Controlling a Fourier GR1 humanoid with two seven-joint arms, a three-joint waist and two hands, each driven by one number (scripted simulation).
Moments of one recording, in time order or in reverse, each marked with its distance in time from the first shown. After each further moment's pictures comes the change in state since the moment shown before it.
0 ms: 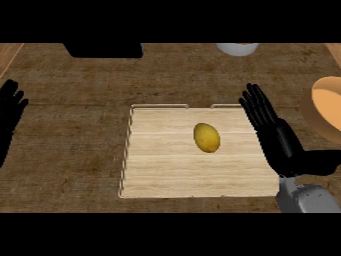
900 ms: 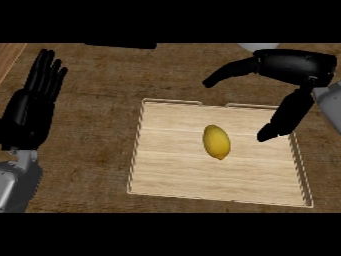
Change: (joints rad) left arm -0.199 -0.165 -0.082 0.008 -0.013 0.012 -0.136; right arm -0.718 -0.433 0.209 0.278 0.237 0.759 -0.101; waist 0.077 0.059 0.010
